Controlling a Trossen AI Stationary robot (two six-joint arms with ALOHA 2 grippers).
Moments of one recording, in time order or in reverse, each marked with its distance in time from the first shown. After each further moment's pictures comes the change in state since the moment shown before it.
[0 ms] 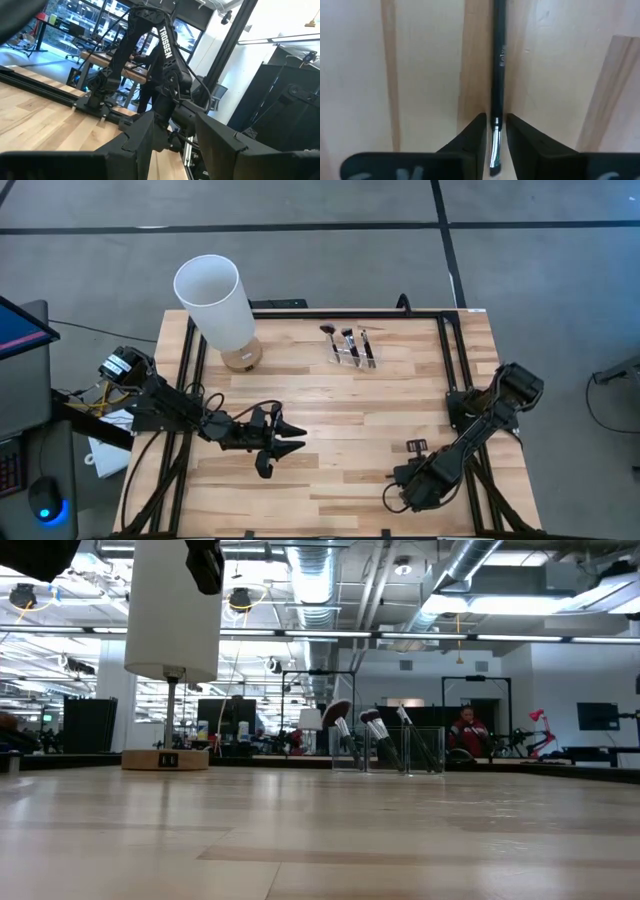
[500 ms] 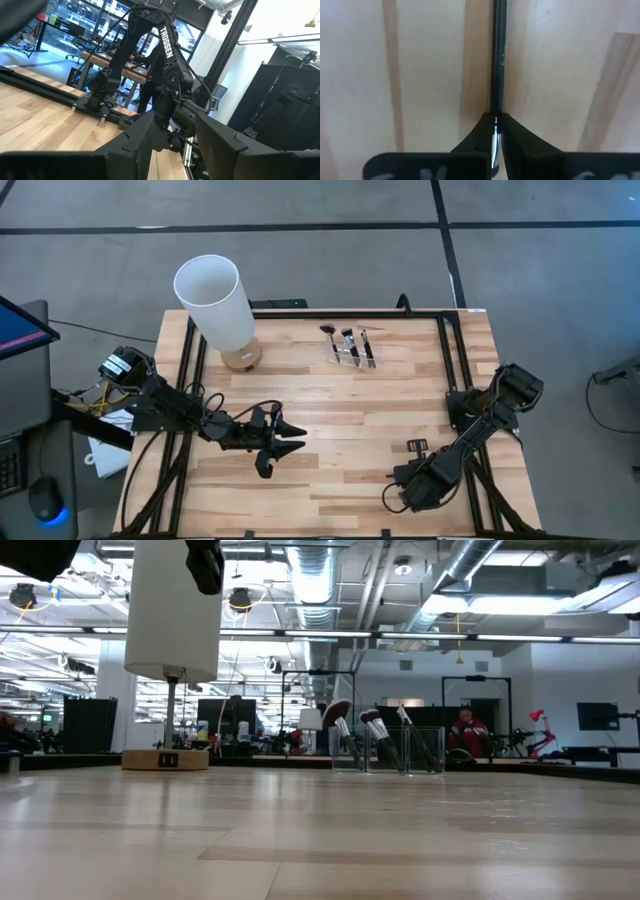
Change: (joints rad) left arm 0.000 0.000 0.000 0.000 0.000 0.000; right arm -0.008 0.002 0.009 -0.021 -0.002 0.014
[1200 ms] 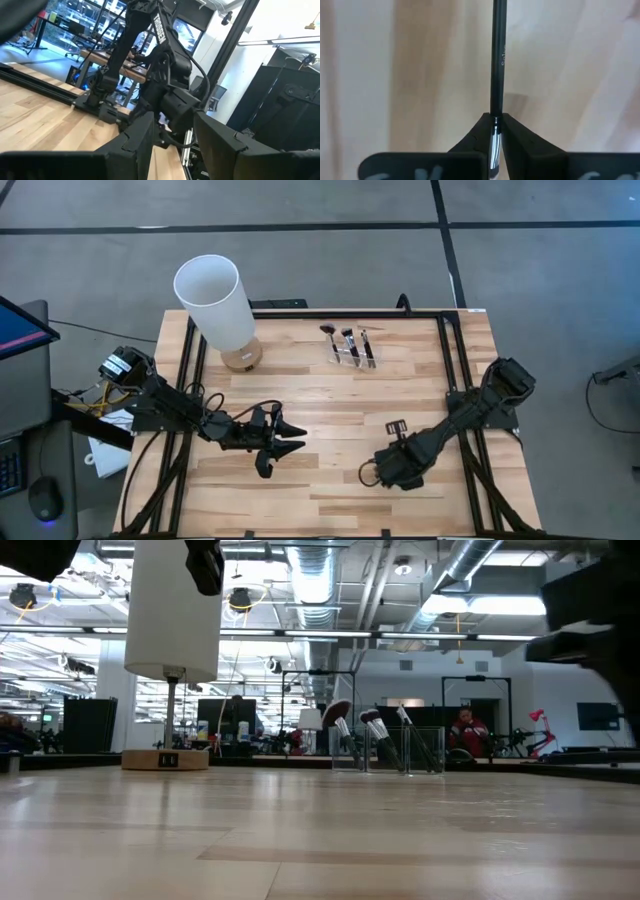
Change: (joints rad) left arm 0.000 0.000 0.000 -0.002 0.000 -0.018; right arm -0.218 0.000 0.132 -0.157 0.083 -0.345
